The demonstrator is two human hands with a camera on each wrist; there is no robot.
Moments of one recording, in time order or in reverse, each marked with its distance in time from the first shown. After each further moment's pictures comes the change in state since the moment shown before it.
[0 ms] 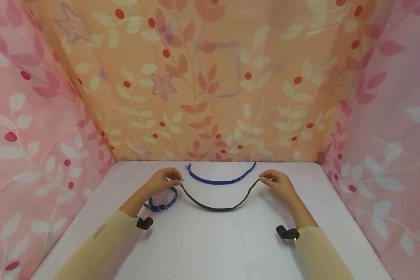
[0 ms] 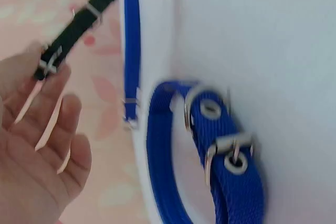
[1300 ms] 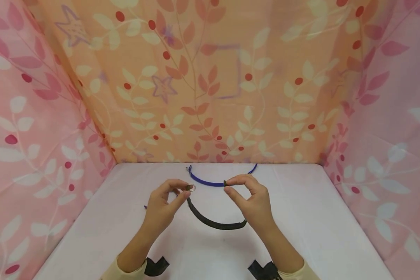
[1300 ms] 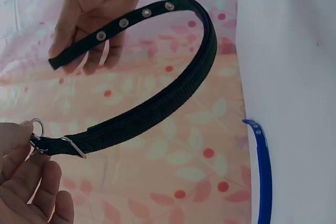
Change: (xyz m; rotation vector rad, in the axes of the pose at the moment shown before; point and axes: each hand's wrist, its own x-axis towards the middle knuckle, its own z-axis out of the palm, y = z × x) left_hand -0.101 0.144 0.052 -0.191 0.504 0.323; right_hand -0.074 -0.205 0.042 0.349 0.210 -0.315
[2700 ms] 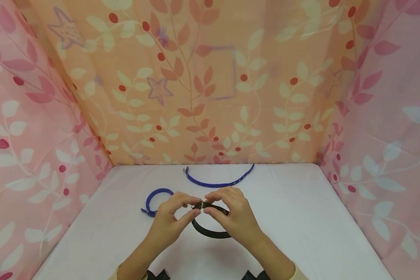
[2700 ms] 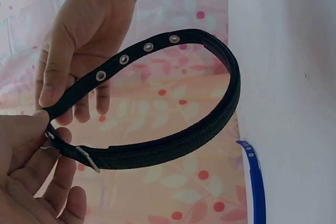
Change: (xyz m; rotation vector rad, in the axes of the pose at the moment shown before) left_hand -0.017 0.008 0.019 0.061 -0.177 0.171; right_hand -0.015 0.000 0.023 -0.223 -0.164 -0.290
